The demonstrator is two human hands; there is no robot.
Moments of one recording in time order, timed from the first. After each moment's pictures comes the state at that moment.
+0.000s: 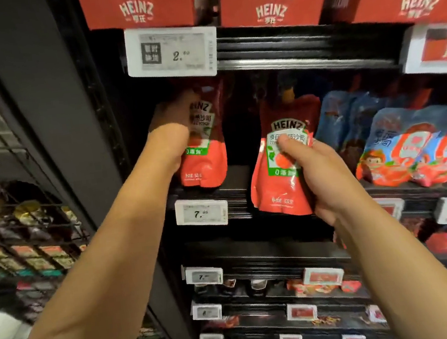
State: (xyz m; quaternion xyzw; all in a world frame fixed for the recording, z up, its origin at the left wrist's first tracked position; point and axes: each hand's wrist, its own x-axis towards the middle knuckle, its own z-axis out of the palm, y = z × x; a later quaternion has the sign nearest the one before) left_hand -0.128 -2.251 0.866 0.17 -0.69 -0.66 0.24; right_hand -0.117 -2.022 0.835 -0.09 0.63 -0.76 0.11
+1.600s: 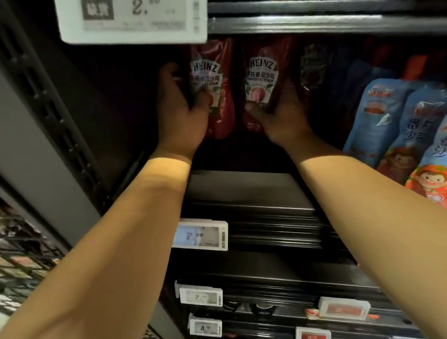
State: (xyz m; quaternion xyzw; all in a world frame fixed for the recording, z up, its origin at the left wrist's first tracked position) left_hand -0.216 -2.276 0.812 0.11 -0.78 -0.46 0.42; right_hand -0.289 -2.107 0.806 -0.23 0.79 -0.55 -0.16
